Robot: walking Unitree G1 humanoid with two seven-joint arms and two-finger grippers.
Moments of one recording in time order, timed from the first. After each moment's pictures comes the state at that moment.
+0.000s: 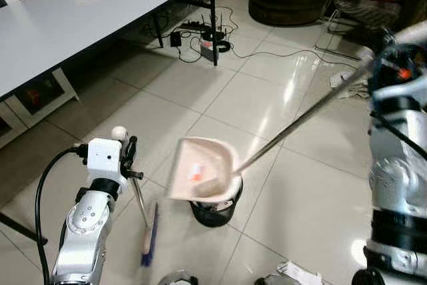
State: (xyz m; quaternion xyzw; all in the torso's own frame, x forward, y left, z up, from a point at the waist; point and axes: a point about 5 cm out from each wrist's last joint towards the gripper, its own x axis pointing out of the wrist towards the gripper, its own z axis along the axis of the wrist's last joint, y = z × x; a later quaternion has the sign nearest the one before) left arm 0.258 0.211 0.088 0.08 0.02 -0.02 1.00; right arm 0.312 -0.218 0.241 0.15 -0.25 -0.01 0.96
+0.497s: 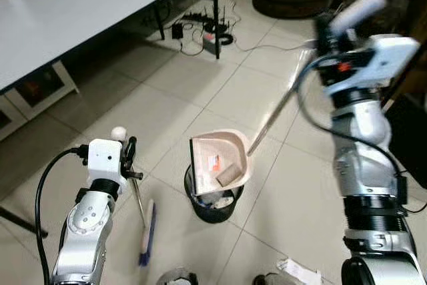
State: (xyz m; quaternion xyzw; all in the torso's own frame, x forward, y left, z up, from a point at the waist) left arm 0.257 0.212 0.087 0.08 0.01 -0.02 1.00; right arm 0.327 -0.157 0.240 0.03 -0.30 0.14 0.94
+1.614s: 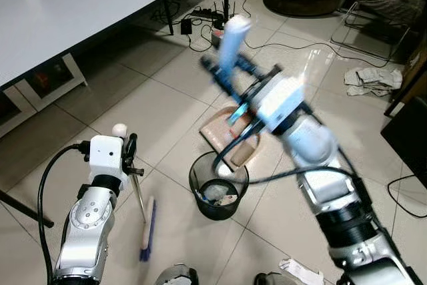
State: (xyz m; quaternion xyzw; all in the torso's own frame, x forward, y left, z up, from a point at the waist) left arm 0.264 0.210 0.089 0.09 0.01 -0.01 1.00; right arm 0.282 -0.053 0.232 -0.17 -0.38 0.38 0.83
